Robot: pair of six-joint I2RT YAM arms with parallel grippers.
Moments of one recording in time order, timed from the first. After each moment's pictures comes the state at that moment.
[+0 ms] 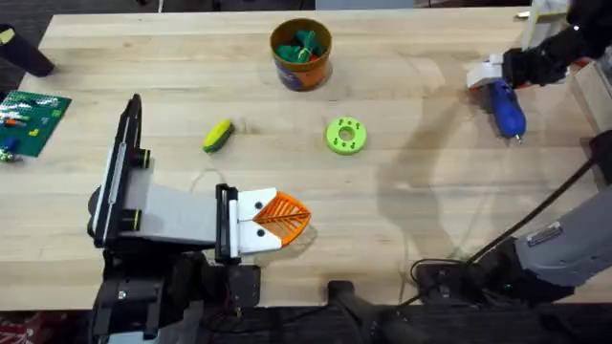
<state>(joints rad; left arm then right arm) 0.10 0.07 0.05 -0.25 1.54 0.21 -0.39 1.98 1.46 -0.72 -0.09 -0.36</state>
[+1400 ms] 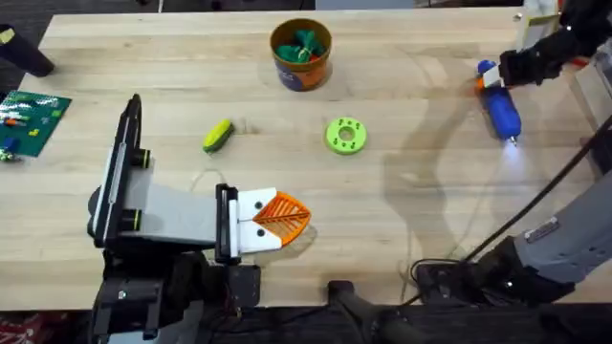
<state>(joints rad) 0.10 0.07 0.05 -0.25 1.54 0.21 -0.39 2.07 1.54 -0.76 -0.10 -0.45</state>
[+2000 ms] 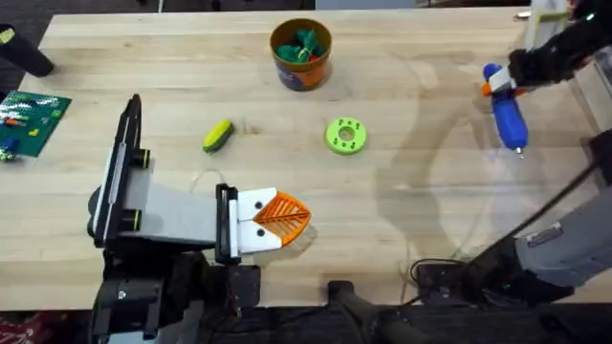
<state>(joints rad) 0.10 0.07 0.05 -0.25 1.54 0.21 -0.38 1.97 1.55 -0.99 -0.11 -0.44</state>
